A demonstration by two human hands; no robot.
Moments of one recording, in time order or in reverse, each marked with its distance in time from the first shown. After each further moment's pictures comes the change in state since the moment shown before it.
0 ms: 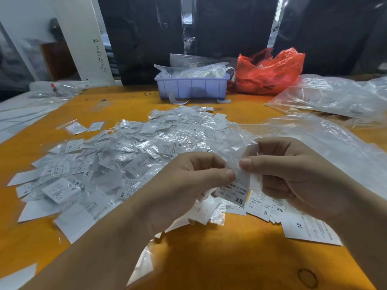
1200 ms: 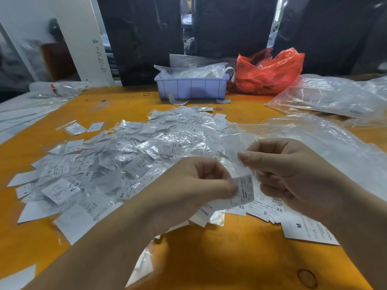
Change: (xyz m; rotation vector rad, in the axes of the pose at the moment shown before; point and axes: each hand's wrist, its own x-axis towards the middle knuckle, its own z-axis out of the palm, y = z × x) left_hand -0.001 0.003 0.006 0.176 0.046 -0.091; right_hand 0.000 -0.001 0.004 0.031 0.148 0.090
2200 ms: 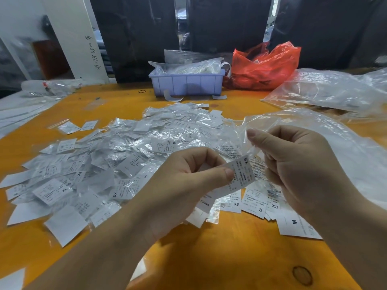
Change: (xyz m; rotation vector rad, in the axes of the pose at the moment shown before) left_hand 0.000 -0.003 0.008 -0.117 0.081 0.136; right_hand 0.000 0.005 0.009 -0.054 0.529 -0.180
